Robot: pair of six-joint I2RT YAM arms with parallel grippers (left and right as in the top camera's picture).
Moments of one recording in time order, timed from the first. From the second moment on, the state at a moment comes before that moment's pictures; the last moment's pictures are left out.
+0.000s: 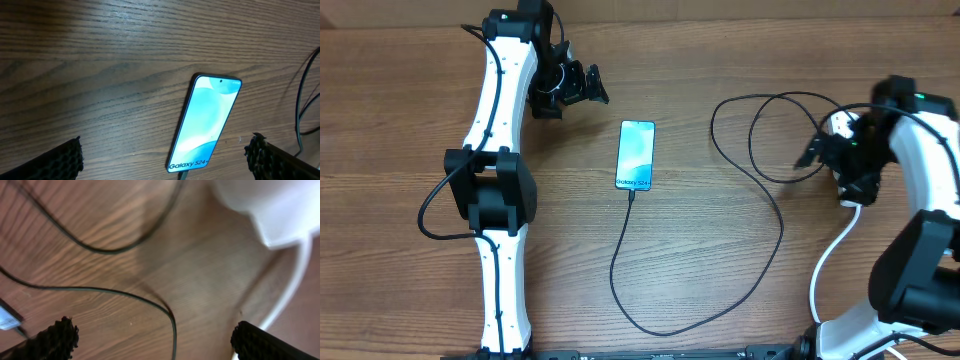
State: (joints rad) left arm -0.09 2.50 2.49 -1.46 0.36 -0.26; right arm -0.24 1.81 1.44 -1.23 -0.20 0.29
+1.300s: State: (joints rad) left arm -0.09 2.50 2.49 -1.46 0.36 -0.26; right arm -0.07 1.81 1.44 -1.05 -0.08 0.08
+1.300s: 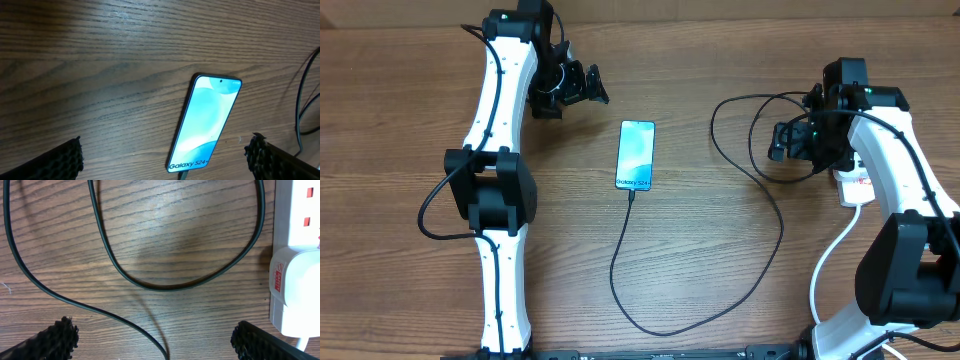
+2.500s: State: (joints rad) left arm -0.09 2.50 2.49 -1.46 0.36 -0.26; right arm -0.05 0.94 1.43 -1.11 0.00 0.08
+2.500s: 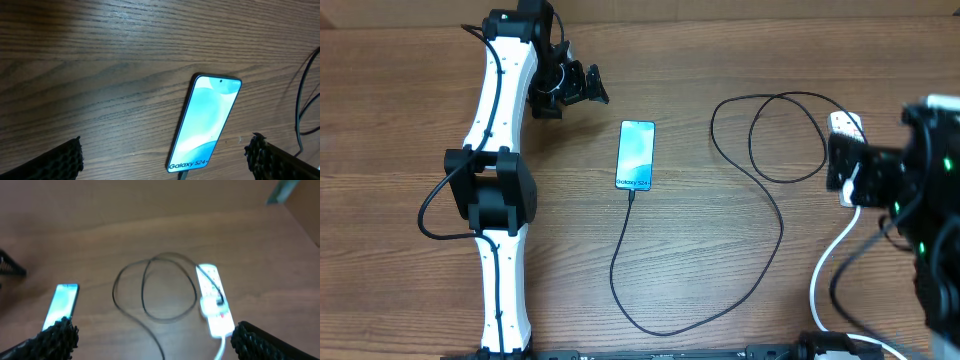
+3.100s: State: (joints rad) left arm -0.09 2.50 2.49 -1.46 0.36 -0.26; right arm -0.02 0.89 1.18 -0.89 -0.13 0.08
